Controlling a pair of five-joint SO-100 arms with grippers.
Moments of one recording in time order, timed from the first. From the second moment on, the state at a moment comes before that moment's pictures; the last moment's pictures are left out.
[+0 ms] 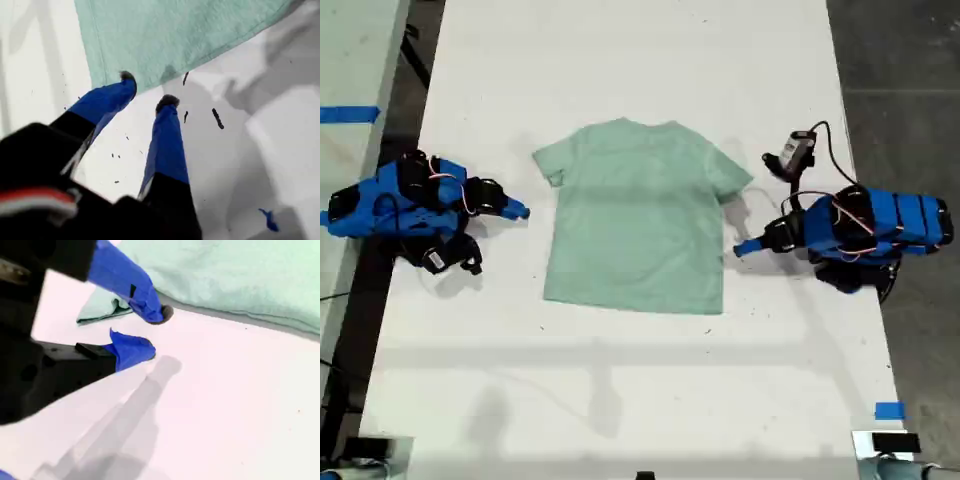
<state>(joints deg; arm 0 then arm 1) -7.6 191.2 172.8 77.0 11.4 5.3 192.5 172.1 73.0 -34.0</state>
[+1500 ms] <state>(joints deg) -9.5 157.9 145.4 72.1 12.2 10.2 166.6 146.7 74.6 -3.3</state>
